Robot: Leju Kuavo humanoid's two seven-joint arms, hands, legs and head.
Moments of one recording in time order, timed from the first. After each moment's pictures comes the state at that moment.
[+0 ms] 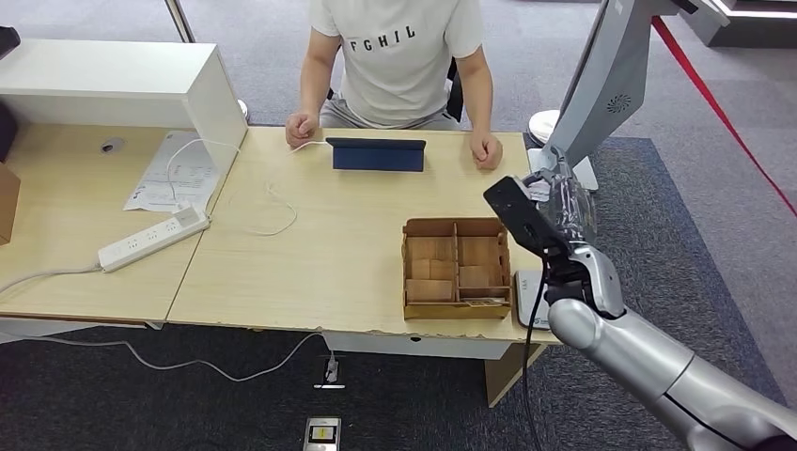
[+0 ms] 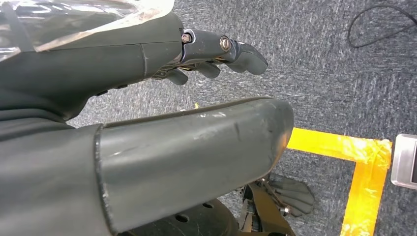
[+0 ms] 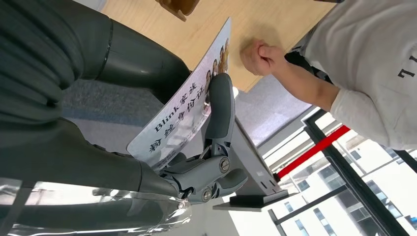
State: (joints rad) left arm -0.15 -0.29 1.54 -0.09 -1.14 0.45 -0.31; right arm -0.87 -0.41 1.12 -1.14 0.26 -0.61 0.46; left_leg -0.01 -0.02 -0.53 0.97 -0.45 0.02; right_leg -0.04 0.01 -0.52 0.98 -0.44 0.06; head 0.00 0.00
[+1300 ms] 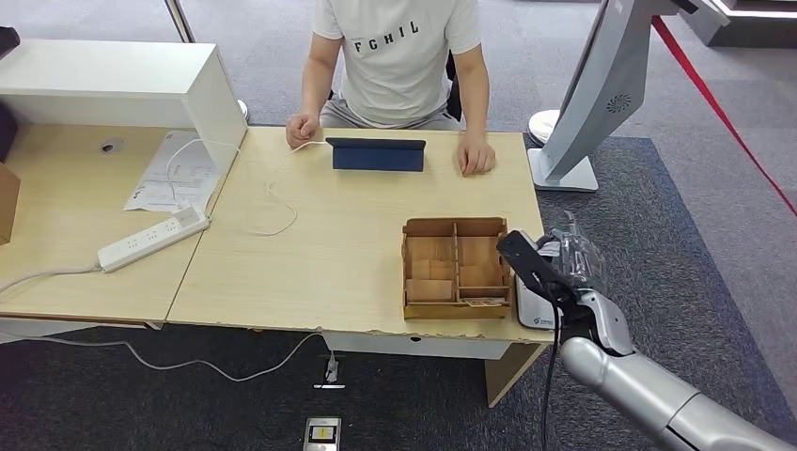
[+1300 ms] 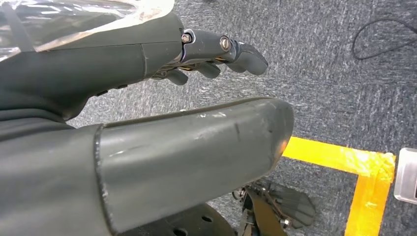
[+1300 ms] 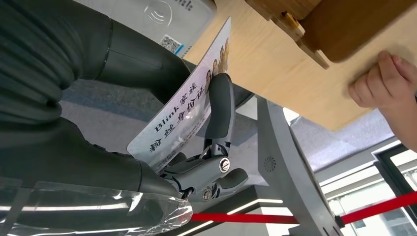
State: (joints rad) left arm -0.15 -0.29 1.54 -0.09 -1.12 0.49 -0.30; right arm -0.75 -0.45 1.16 -1.01 0.23 -0.58 0.45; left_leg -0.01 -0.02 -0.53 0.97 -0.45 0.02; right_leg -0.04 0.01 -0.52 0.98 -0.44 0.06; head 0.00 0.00
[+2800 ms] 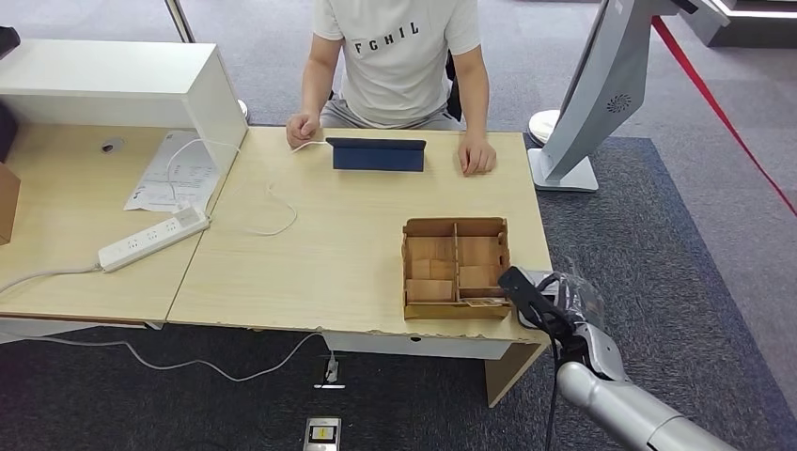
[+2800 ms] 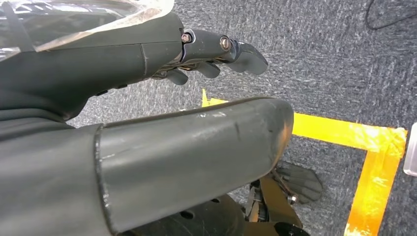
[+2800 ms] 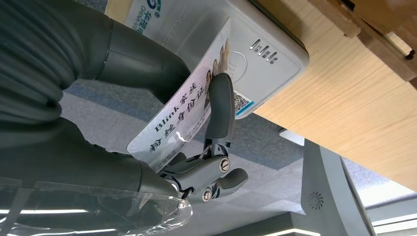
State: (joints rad) left arm -0.15 -0.27 1.54 -0.09 -1.11 0.38 -0.27; right arm -0.67 -0.39 1.16 -0.79 0.19 -0.55 0.40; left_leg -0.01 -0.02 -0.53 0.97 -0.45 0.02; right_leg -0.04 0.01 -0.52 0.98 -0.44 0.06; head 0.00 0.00
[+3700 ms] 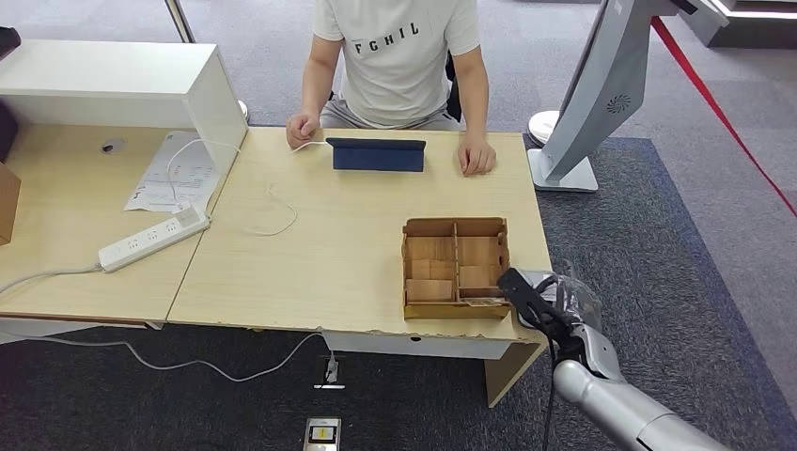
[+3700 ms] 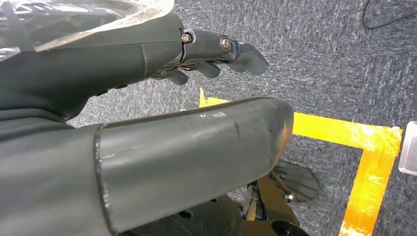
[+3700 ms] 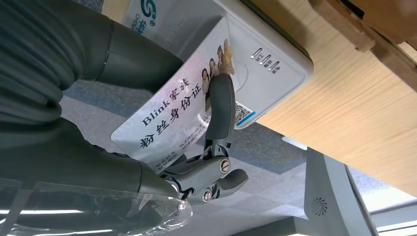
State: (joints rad) left arm -0.14 -0.27 1.54 -0.09 -1.11 0.37 -0.28; right arm -0.68 -0.35 1.16 -0.70 0.15 -0.56 0.35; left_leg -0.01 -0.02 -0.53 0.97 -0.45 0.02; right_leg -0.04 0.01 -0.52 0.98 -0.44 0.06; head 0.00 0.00
